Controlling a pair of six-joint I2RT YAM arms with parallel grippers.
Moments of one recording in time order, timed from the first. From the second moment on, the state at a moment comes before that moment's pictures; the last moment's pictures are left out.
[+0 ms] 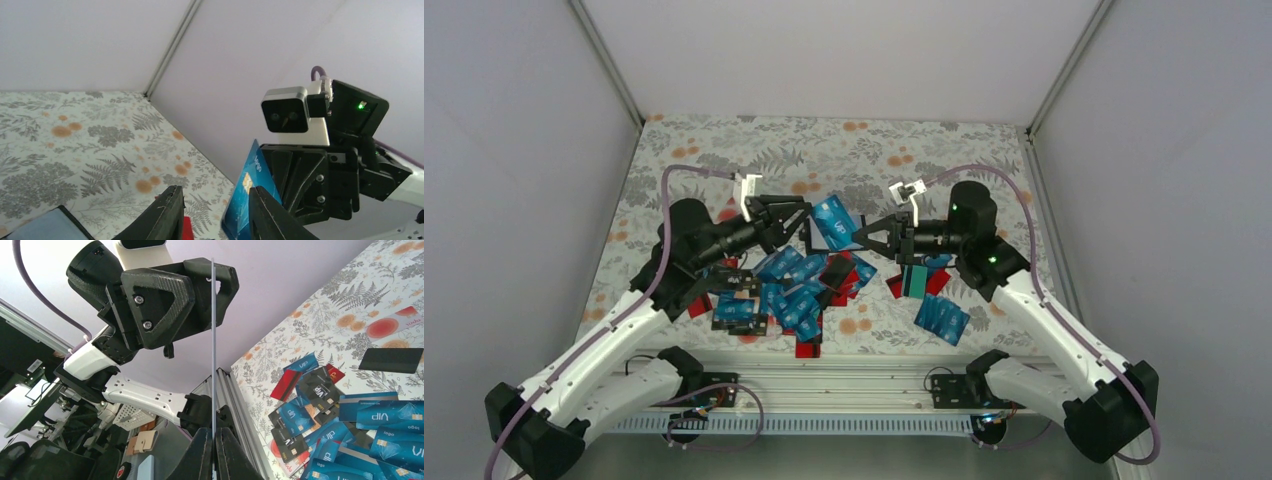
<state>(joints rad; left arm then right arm) -0.58 0.87 0.78 0.10 0.44 -0.58 0.51 1.02 0.86 -0.05 -0.99 0.56</state>
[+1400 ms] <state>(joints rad) -0.90 1.75 0.96 -0.30 -0.08 -0.24 0.49 1.28 0.75 -0.52 -0.17 0.60</state>
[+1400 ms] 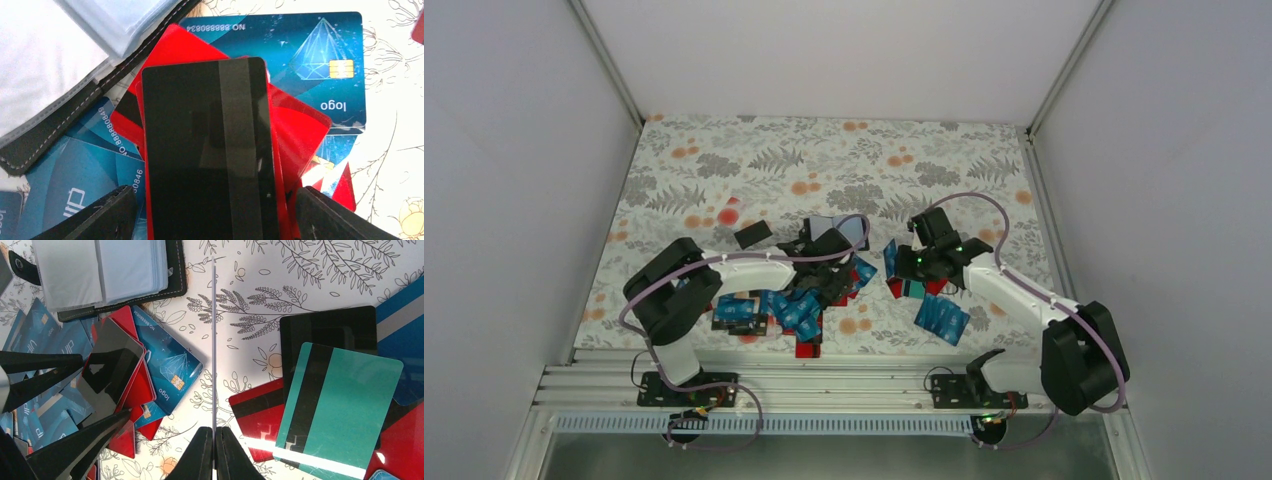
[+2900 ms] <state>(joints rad) -0.87 1.37 0.80 -0.03 0.38 -0.29 0.47 1.06 0.72 -0.39 -0.58 0.71</state>
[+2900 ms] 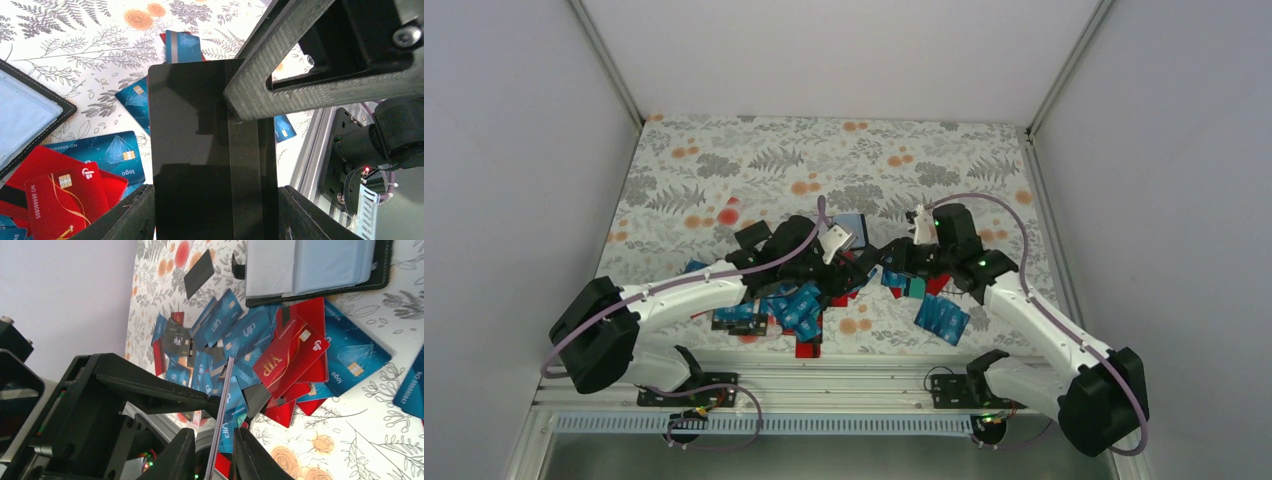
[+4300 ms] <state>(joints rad) -0.91 1.52 0.81 -0.33 0.02 -0.39 0.51 1.15 0.70 -0.66 -0.37 0.58</state>
